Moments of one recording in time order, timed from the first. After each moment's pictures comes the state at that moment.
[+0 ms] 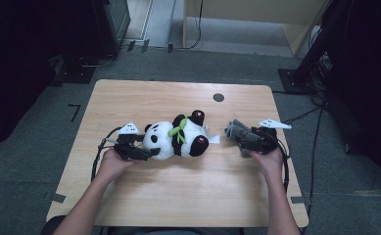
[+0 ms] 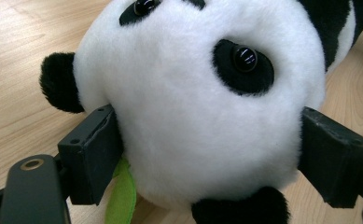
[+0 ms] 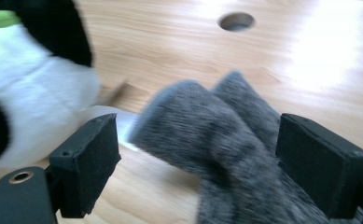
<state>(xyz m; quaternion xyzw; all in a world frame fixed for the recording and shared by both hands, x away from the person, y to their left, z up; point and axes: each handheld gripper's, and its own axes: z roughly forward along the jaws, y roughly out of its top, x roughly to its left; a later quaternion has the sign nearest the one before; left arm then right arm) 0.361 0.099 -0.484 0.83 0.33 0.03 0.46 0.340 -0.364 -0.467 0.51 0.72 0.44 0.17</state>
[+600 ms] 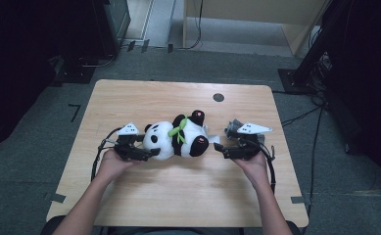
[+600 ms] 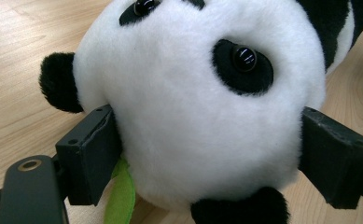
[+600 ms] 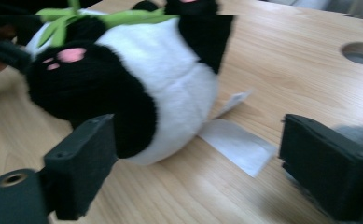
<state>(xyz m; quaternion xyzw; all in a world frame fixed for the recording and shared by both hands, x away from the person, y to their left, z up) 0.360 0.098 -0.485 0.83 0.33 0.04 0.46 0.322 -0.302 -0.455 0.41 0.77 0.47 0.14</state>
